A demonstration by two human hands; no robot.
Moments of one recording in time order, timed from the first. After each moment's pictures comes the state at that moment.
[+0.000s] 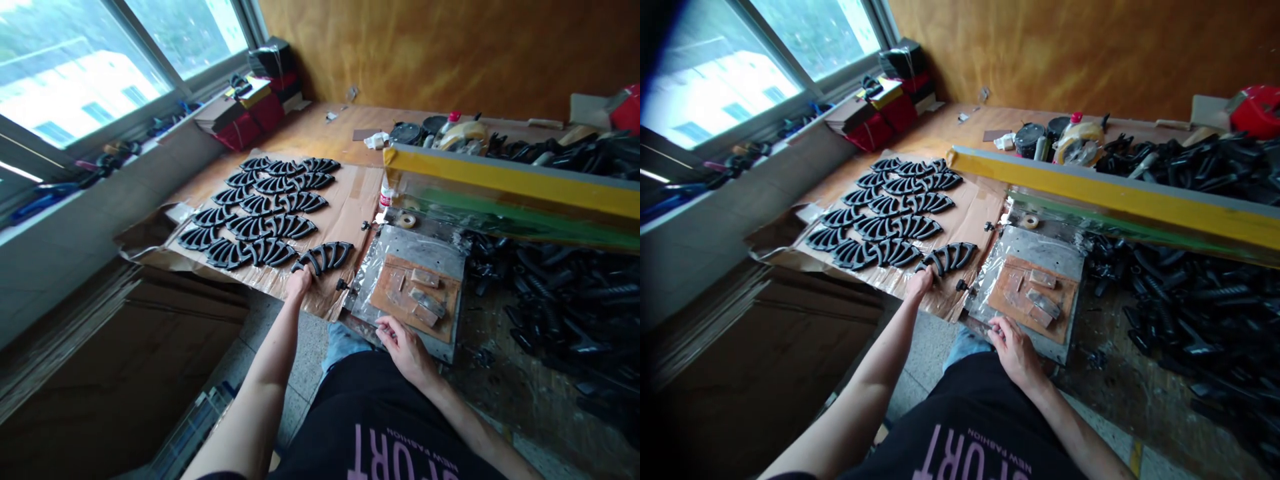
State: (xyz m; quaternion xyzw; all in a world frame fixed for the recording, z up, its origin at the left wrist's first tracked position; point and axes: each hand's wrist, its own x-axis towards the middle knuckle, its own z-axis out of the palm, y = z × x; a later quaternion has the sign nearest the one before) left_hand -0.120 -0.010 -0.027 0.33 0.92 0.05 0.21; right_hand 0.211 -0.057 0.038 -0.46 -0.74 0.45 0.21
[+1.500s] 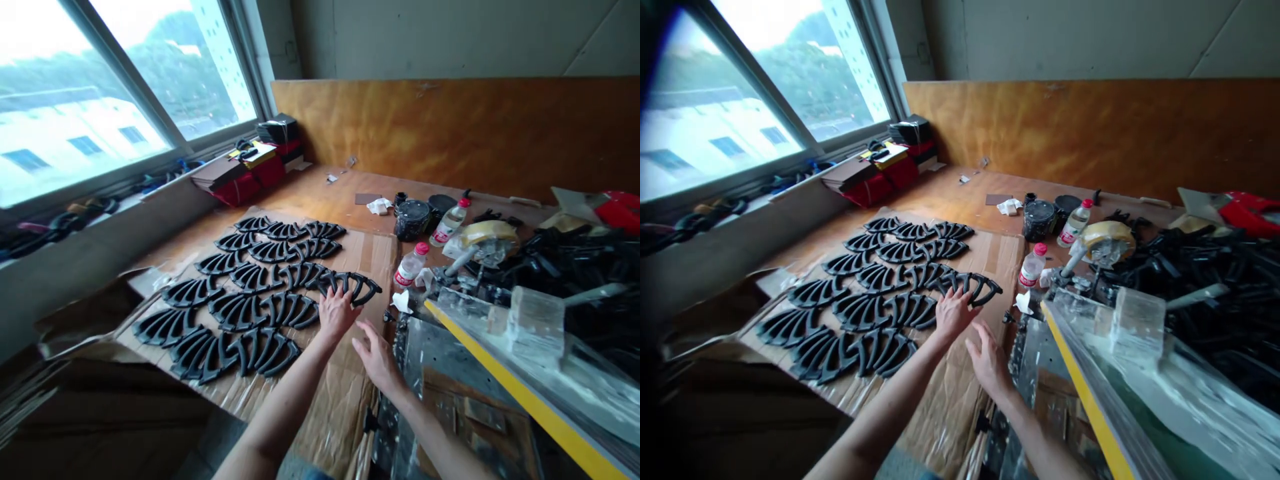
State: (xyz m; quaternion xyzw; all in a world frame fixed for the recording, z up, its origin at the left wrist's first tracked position) left_hand -0.134 0.166 0.031 0.61 0.78 0.11 0.07; right_hand 0.009 0.123 0.019 -0.48 -0.69 0.44 0.30
